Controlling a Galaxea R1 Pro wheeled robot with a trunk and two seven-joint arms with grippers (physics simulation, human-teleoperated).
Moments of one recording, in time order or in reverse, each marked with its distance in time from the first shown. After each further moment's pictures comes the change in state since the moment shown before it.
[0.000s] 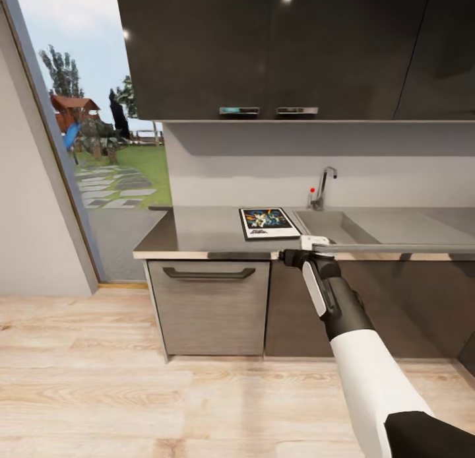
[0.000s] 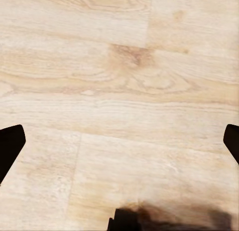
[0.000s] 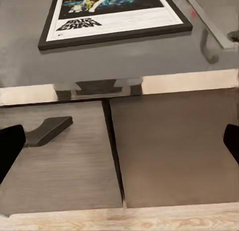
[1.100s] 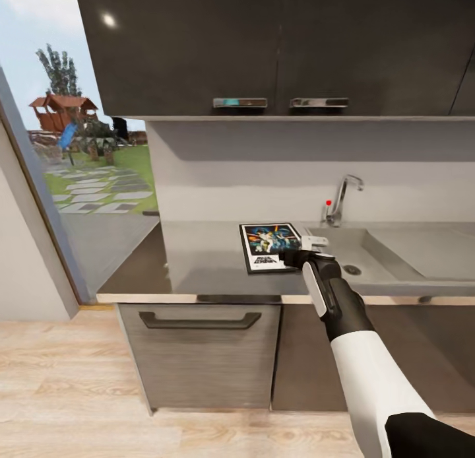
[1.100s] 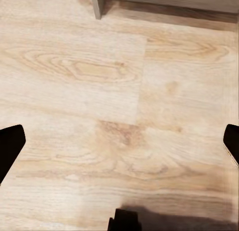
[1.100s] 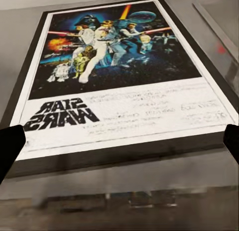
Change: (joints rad) left arm 0.000 0.001 0.000 0.001 0.000 0.000 0.000; right arm 0.006 0.000 0.001 -0.008 -0.004 0.000 0.000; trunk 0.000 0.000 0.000
